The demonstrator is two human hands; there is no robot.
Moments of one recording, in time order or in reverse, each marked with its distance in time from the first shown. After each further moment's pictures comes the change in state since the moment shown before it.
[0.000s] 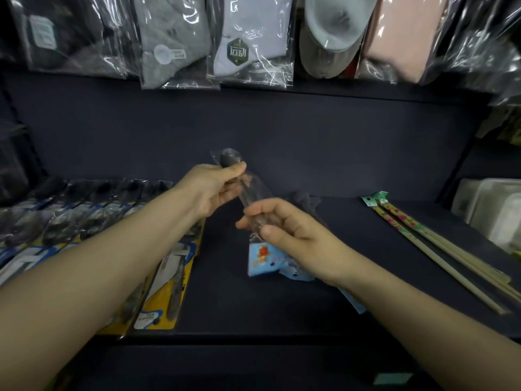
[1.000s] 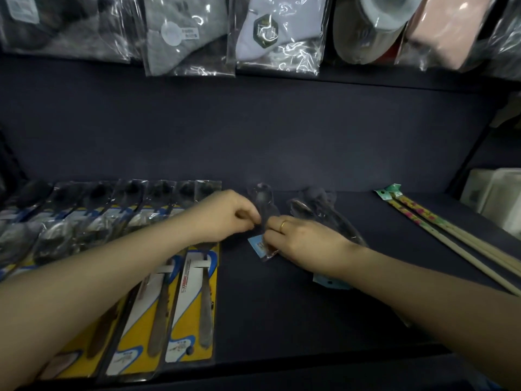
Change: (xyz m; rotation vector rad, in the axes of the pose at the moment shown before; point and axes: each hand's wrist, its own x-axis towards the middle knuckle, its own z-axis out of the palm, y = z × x) left_hand 0.017 -0.028 -0.048 1.175 -0.466 0.357; right_hand 0.047 0.048 0.004 -1.340 -0.186 -0.235
